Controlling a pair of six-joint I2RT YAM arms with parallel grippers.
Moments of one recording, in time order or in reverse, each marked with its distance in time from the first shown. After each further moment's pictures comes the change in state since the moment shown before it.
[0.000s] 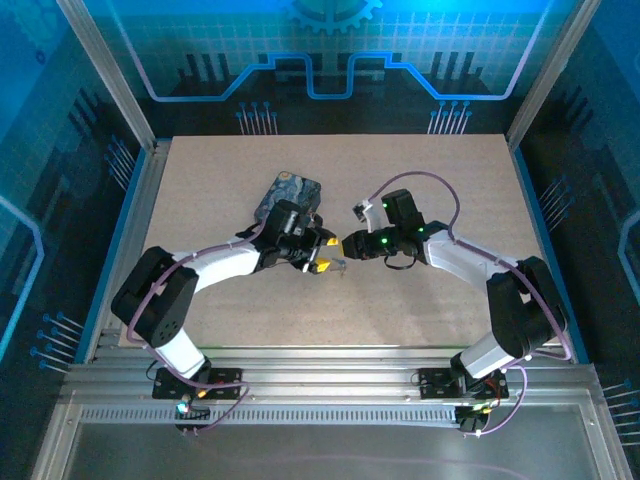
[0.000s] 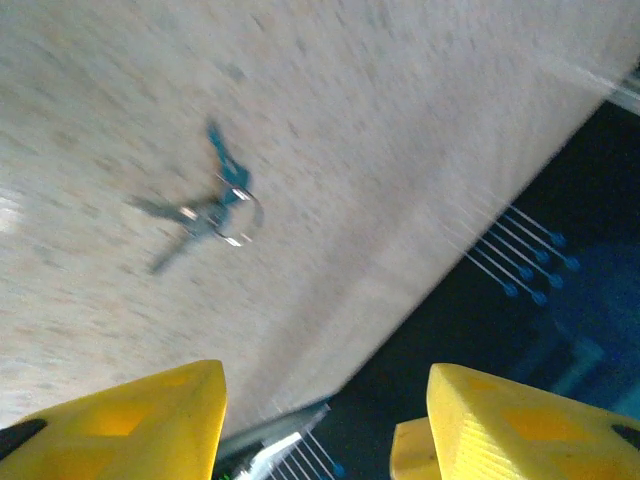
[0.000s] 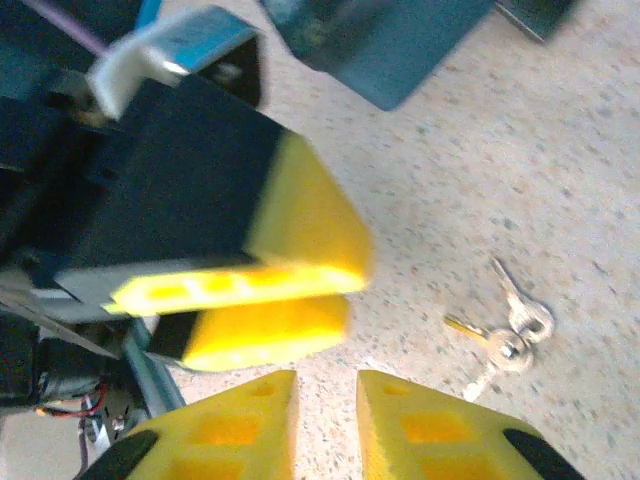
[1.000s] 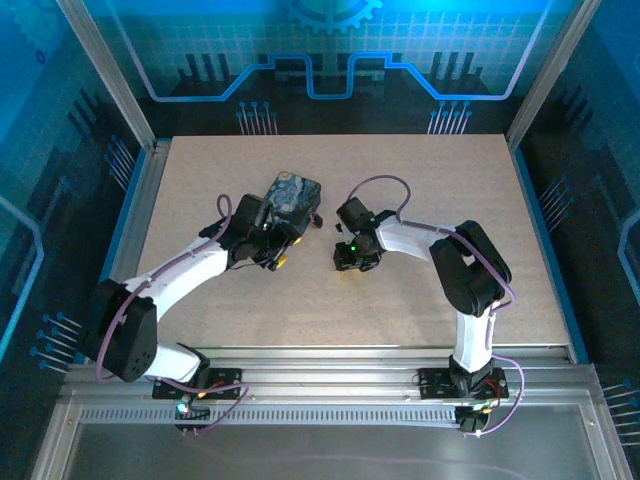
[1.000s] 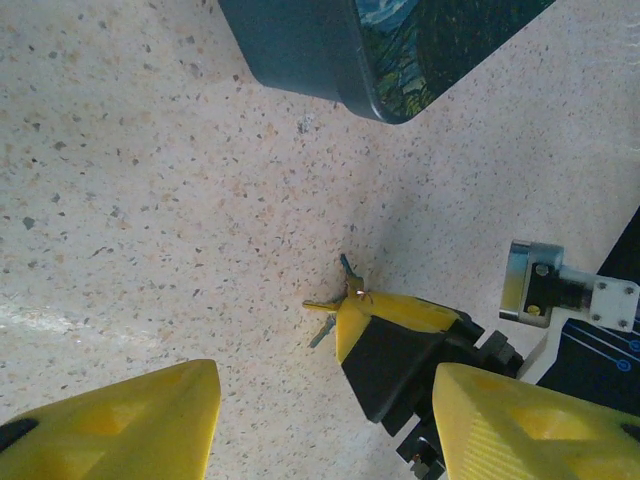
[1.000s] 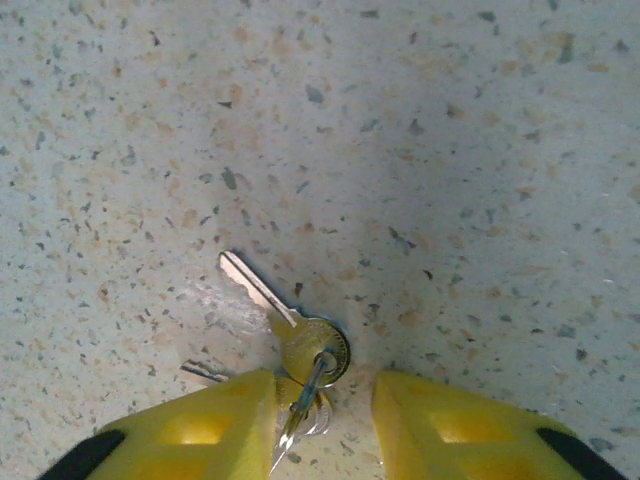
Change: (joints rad) left arm 0.113 -0.225 0.005 -0.359 -0.188 0.345; right arm 0.156 0.372 0.282 -0.320 0.475 0.055
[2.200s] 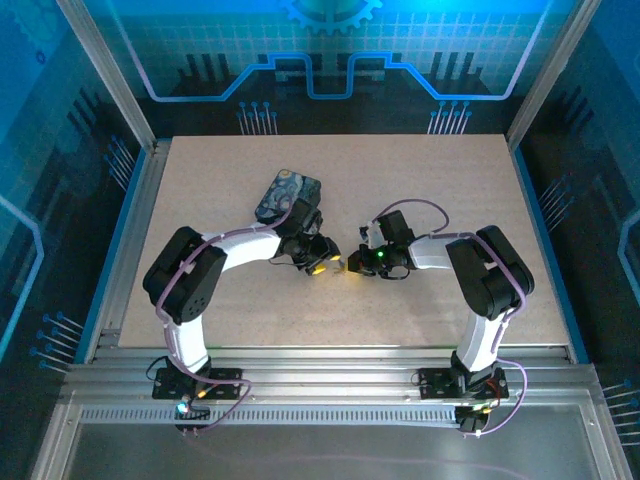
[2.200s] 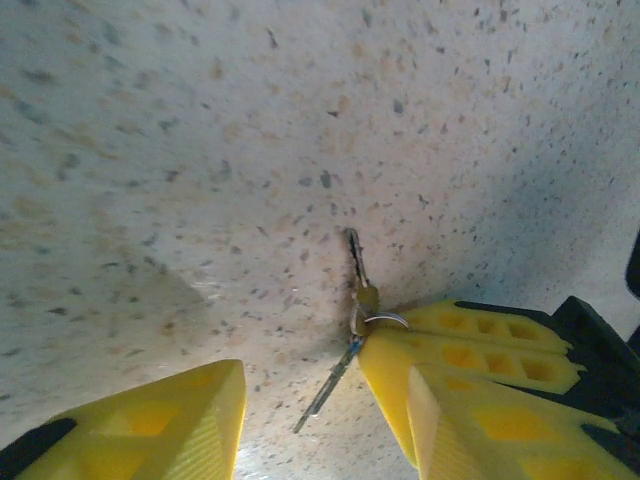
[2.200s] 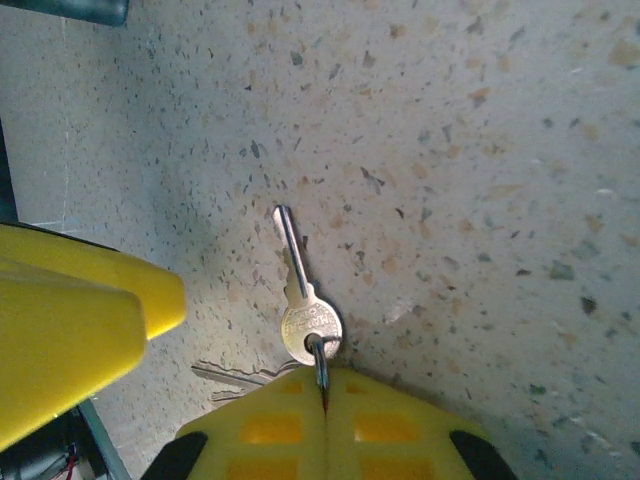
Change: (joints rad) left arm -0.159 0.455 0.198 0.132 0.135 0.146; right arm -0.192 -0.094 -0.381 0.550 -0.480 0.171
